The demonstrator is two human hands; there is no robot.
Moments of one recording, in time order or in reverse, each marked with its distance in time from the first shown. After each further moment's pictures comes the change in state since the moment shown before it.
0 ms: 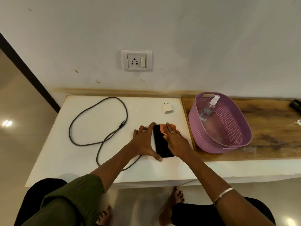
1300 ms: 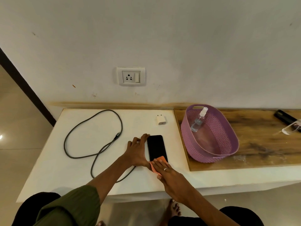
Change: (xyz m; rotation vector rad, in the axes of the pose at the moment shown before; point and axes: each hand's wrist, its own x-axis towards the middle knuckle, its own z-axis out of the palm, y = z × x) left_hand 0.000 -0.001 0.002 0.053 0.009 -0.039; right_hand -0.095 -0.014 0.031 0.154 -0.045 -0.196
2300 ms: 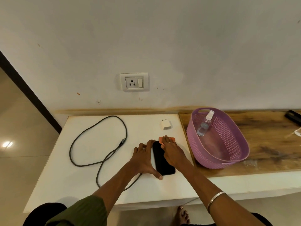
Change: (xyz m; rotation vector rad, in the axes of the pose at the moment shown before) left_hand 0.001 0.001 0.000 -0.055 -0.008 0.005; right_hand 0.116 0.024 -0.041 -0.070 0.130 0.320
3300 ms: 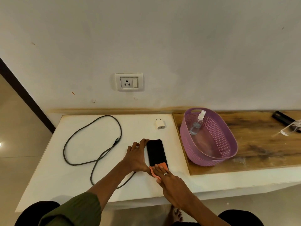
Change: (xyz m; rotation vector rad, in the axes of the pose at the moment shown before) left_hand -0.001 0.000 -0.002 0.113 0.007 0.016; right_hand -0.124 0.005 0.028 0.106 -0.145 -0.185
